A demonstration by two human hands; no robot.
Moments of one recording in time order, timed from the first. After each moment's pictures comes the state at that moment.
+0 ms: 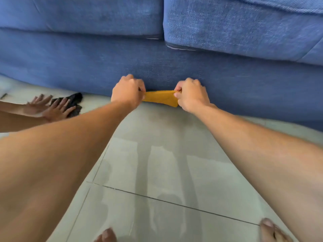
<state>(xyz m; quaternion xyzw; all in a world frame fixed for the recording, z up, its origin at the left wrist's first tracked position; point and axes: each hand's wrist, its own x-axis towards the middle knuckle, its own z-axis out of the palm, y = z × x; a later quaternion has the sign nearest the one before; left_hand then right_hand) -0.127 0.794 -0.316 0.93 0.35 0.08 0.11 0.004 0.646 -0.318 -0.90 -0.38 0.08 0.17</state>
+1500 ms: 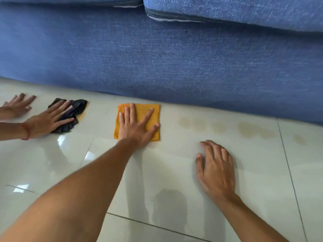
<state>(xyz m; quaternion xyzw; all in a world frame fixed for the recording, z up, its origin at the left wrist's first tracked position) -0.110 0.757 -0.509 0.93 0.37 -0.04 0.06 -0.036 0.494 -0.502 -0.94 -0.32 -0.05 0.14</state>
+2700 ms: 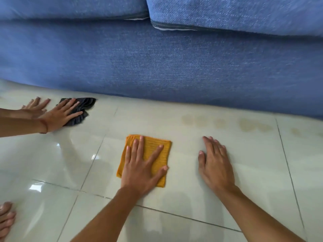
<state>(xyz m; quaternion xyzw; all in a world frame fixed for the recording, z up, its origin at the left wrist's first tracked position) -0.222 0.661 -0.500 0.95 0.31 -0.03 0.06 -0.050 0.491 -0.503 -0.93 -0.32 0.01 0.17</state>
